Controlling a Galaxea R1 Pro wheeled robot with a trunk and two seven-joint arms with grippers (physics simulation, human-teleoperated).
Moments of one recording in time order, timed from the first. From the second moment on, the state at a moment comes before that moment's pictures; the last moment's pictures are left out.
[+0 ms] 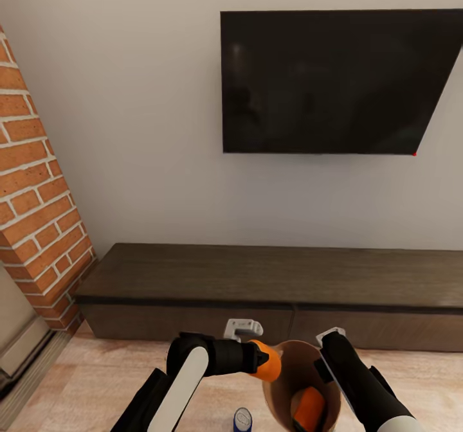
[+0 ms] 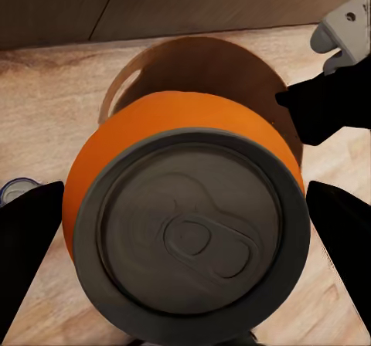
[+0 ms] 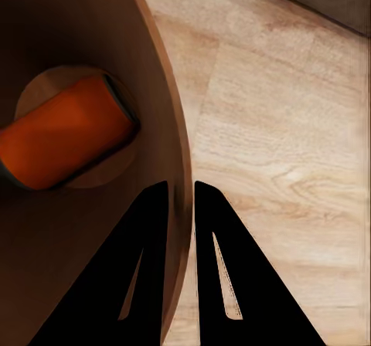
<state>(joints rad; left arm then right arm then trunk) -0.34 -0.14 -0.50 -1.43 0.74 1.01 0.28 -0.45 -0.09 0.19 -0.96 0.25 1.05 0.04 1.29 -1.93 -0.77</state>
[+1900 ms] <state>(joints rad) -0.34 -0.16 -0.59 -1.13 0.73 0.68 0.23 -0.44 -0.08 0.26 -0.96 0.23 1.05 0.05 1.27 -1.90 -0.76</state>
